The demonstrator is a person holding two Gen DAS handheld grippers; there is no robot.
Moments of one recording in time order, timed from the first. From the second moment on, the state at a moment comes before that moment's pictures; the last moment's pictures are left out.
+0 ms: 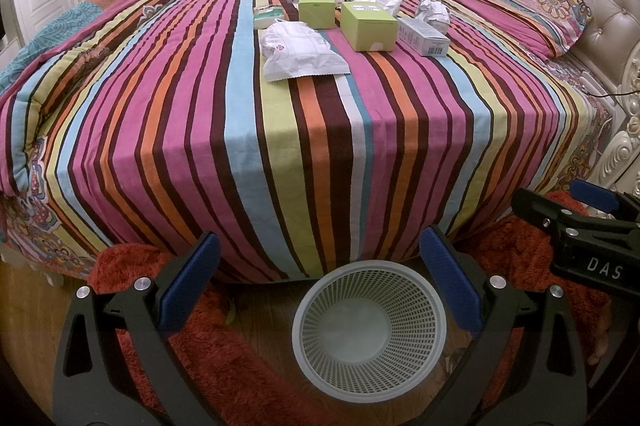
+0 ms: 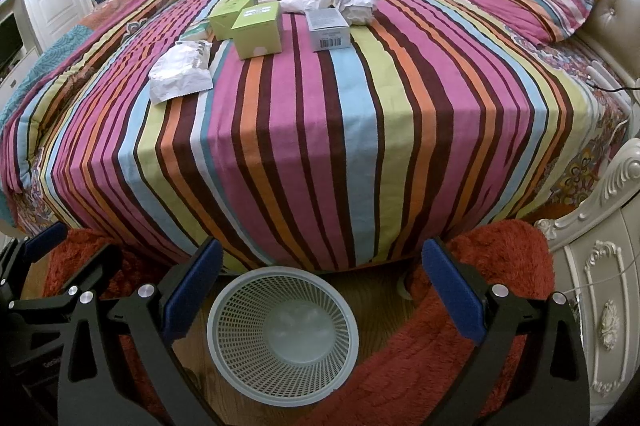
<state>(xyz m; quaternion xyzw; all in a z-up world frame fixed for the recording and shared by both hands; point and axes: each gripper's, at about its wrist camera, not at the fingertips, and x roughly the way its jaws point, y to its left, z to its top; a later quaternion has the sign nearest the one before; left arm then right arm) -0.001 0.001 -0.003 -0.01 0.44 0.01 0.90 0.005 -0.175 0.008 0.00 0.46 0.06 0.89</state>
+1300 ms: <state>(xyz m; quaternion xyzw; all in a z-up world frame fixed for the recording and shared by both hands) -0.001 0.000 -0.004 -0.01 0.44 0.01 0.90 0.005 -0.177 0.005 0.00 0.46 0.06 0.89</state>
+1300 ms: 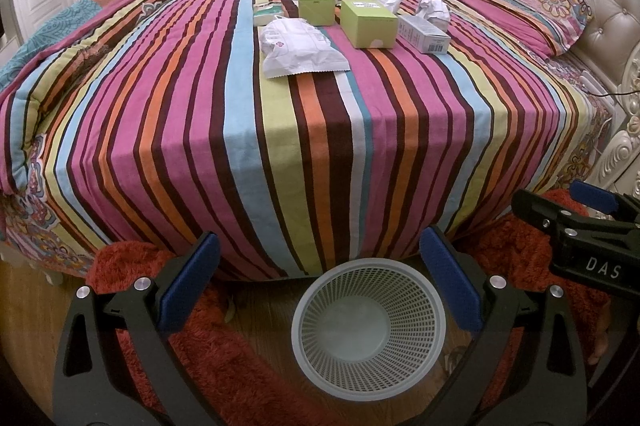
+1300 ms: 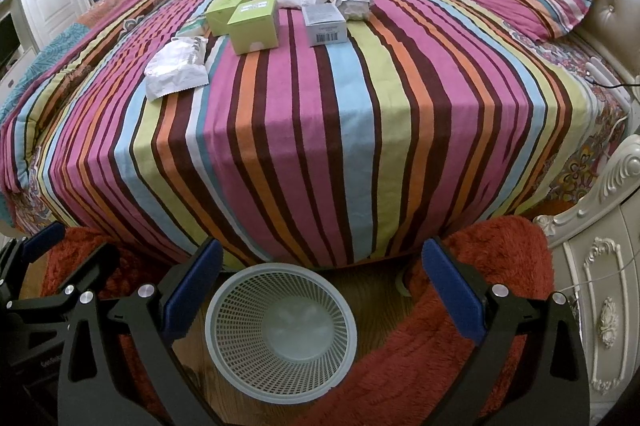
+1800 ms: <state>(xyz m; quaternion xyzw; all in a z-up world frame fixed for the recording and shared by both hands) 0.009 0.008 -0.015 -0.04 0.46 0.01 0.89 0.012 -0.174 0.004 -0.01 0.46 0.05 0.89</state>
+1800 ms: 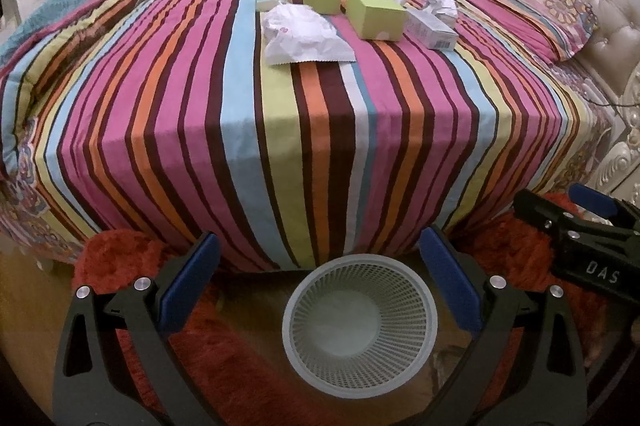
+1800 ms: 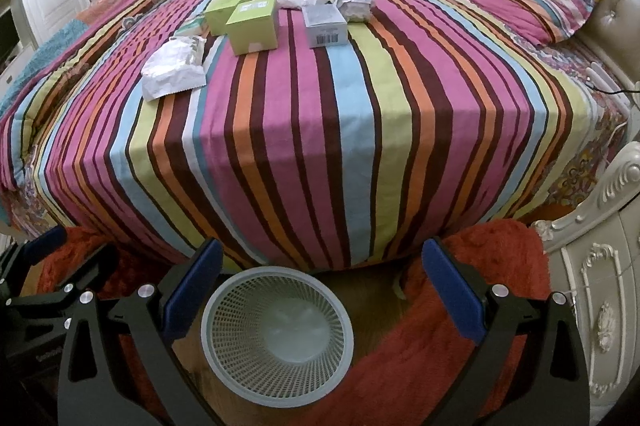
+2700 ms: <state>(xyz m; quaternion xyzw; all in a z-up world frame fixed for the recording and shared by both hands) 0.093 0.030 -0.006 -0.07 0.44 0.03 0.89 0.066 -0.169 0.004 -0.02 0.42 0.07 0.90</state>
